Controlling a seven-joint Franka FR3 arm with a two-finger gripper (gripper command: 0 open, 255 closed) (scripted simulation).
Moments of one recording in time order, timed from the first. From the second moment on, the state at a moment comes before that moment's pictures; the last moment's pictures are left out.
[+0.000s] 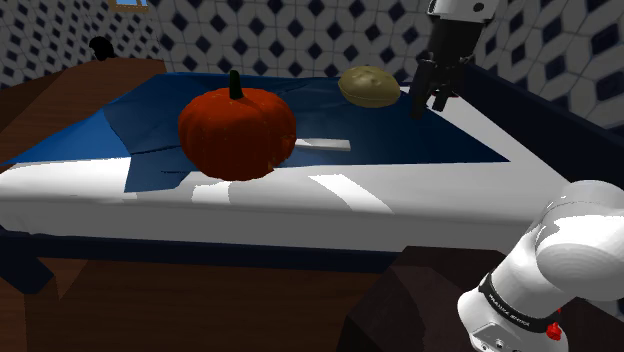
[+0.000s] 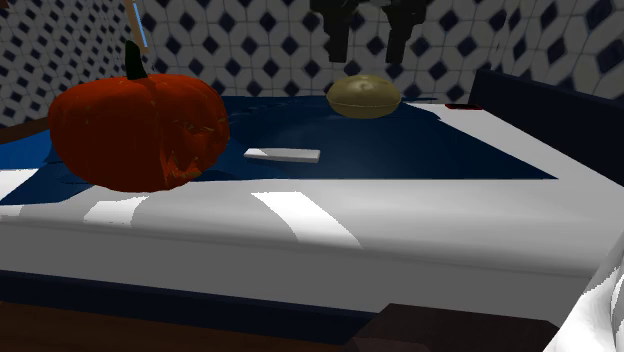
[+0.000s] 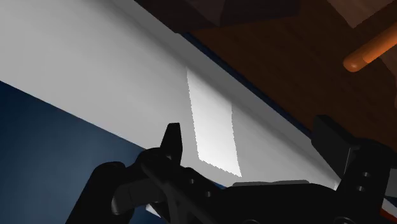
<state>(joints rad) 0.00 -0.77 0.00 -2.33 0.07 1.54 0.06</state>
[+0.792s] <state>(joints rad) 0.02 -0.48 -0.12 -2.30 -0.02 1.80 -0.26</state>
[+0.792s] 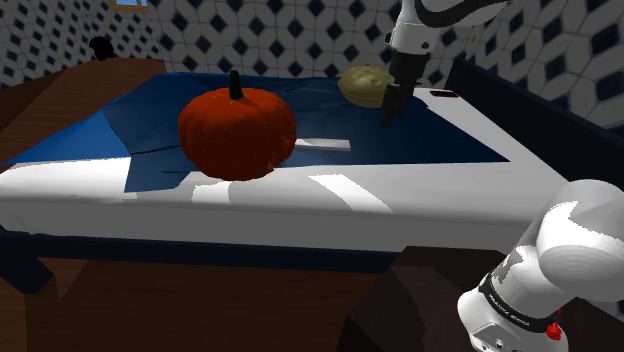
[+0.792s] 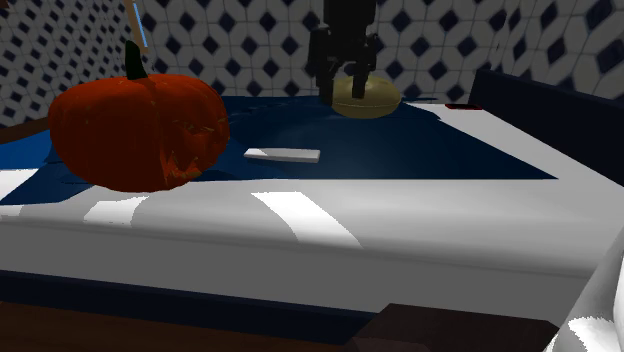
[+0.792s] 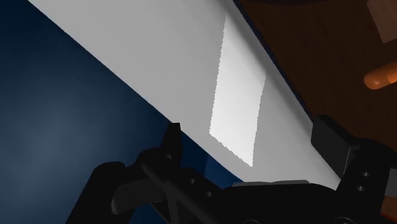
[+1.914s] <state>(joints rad) 0.05 0.17 -0.20 -1.90 0.04 2.06 -0.77</state>
